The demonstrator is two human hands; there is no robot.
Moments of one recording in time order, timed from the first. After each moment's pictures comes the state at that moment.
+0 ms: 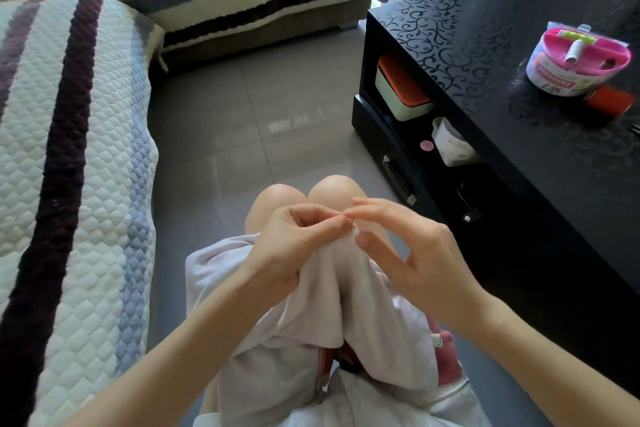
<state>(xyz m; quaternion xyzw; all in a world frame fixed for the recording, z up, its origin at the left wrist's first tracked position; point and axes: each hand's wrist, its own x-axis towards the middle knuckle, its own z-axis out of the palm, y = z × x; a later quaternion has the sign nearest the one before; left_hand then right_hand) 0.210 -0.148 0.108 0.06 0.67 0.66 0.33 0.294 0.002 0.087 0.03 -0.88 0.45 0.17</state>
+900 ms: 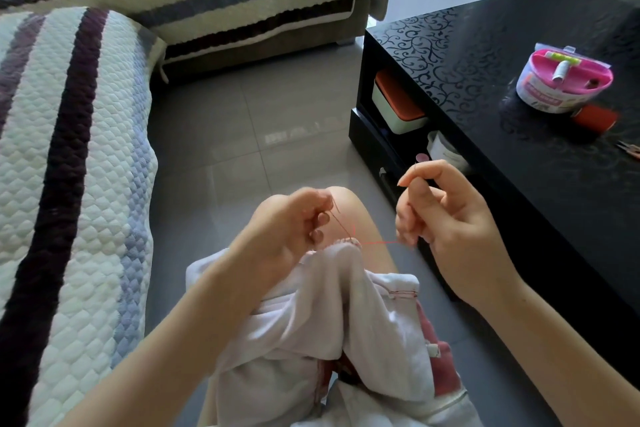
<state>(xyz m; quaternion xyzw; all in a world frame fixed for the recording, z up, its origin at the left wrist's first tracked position) 0.184 -0.144 0.123 -0.06 0.56 0.72 0.41 0.284 0.013 0.129 -0.06 -0.67 0.72 0.17</state>
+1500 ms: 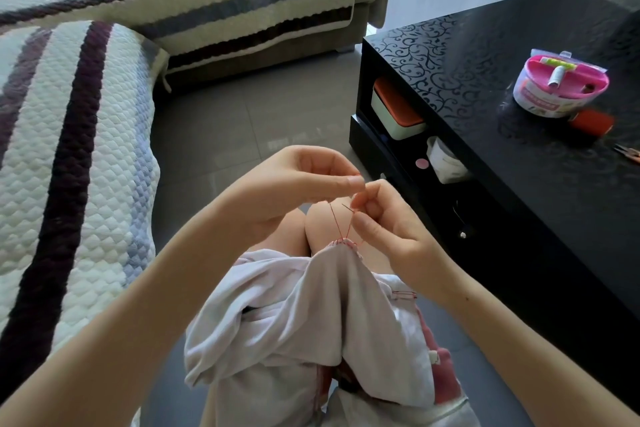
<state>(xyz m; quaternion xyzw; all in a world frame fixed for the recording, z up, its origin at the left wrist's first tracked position) 0.163 -0.138 0.180 0.27 0.71 0.54 0.36 0.266 -0.003 0.112 0.01 -0.71 0.70 0.06</state>
